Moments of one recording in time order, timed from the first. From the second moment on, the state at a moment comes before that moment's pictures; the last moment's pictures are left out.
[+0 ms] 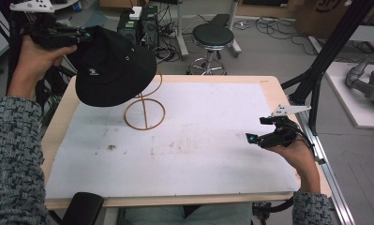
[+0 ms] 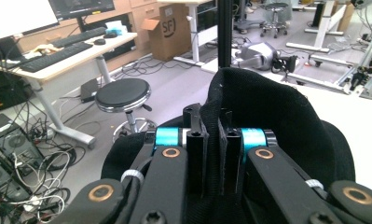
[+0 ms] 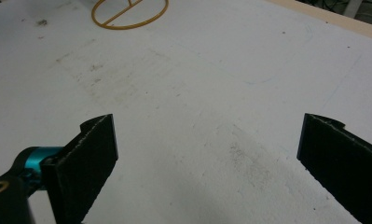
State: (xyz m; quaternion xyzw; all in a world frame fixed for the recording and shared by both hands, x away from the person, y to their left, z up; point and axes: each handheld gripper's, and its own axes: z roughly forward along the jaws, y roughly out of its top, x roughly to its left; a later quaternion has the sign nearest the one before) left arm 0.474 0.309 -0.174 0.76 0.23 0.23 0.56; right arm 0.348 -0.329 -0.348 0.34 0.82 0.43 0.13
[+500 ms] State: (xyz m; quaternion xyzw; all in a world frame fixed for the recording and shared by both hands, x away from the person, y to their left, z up) left arm 0.488 0.283 -0.190 0.77 0.22 0.22 0.55; right arm 0.349 -0.328 -0.349 0.34 0.82 0.43 0.14
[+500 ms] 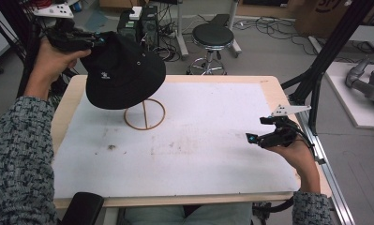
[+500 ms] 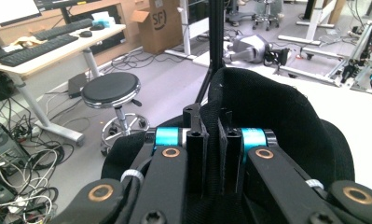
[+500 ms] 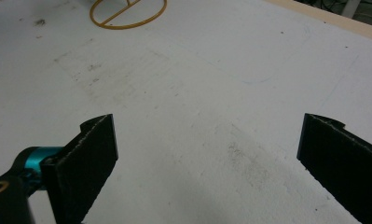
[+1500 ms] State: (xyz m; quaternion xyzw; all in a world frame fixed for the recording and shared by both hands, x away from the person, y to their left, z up) left arm 0.496 0.258 -0.208 0.79 0.20 0.19 0.54; right arm 0.348 -0.329 -0.349 0.34 0.82 0.43 0.13
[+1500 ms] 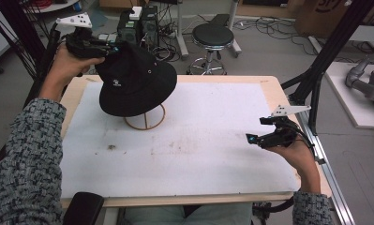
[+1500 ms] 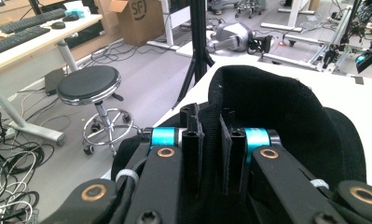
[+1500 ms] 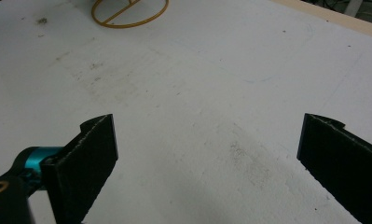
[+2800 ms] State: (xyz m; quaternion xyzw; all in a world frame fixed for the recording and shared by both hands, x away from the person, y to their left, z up) left arm 0.491 0.251 -0.212 0.81 0.17 0.18 0.54; right arm 0.351 -0.327 -0.350 0.34 0.82 0.43 0.13
